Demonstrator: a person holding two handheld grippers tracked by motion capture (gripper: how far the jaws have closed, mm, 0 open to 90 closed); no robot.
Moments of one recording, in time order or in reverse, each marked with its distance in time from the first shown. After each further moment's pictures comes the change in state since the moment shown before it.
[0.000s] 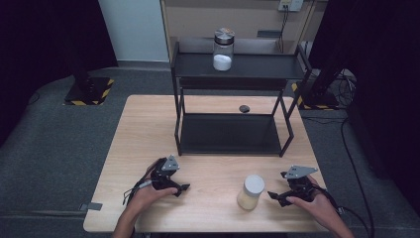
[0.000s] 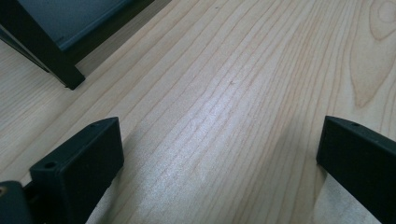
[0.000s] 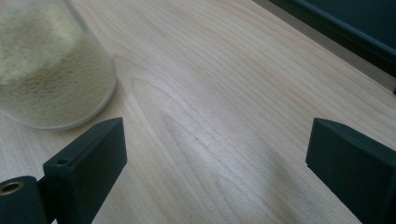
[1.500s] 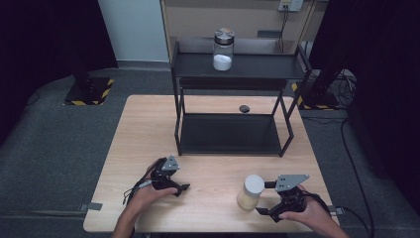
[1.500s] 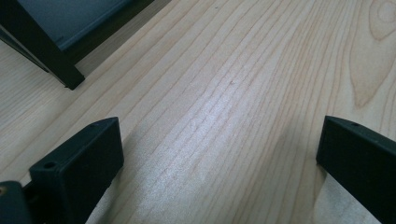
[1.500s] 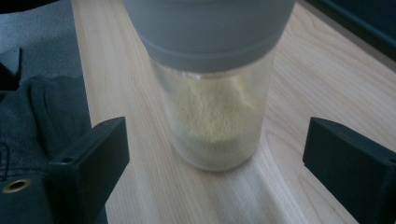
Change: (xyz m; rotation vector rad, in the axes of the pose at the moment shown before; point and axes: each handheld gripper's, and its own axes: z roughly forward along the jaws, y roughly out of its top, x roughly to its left) left arm 0.000 0.000 0.000 0.000 -0.001 0.000; right arm 0.015 0.018 -0.003 -0.083 0.266 -0.121
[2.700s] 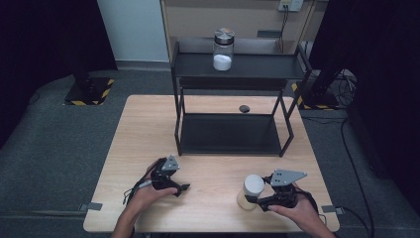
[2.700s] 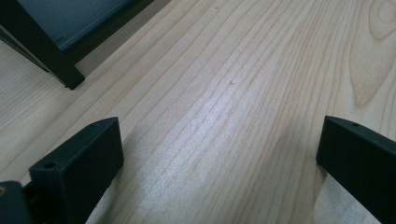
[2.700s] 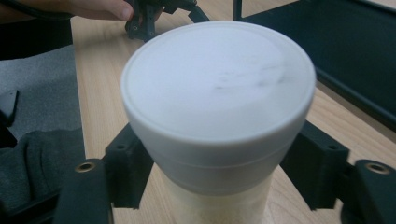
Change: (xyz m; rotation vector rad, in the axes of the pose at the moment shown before) left arm 0.000 0.000 0.000 0.000 0.000 0.000; right arm 0.012 0.000 0.013 -0.163 -0.035 0.012
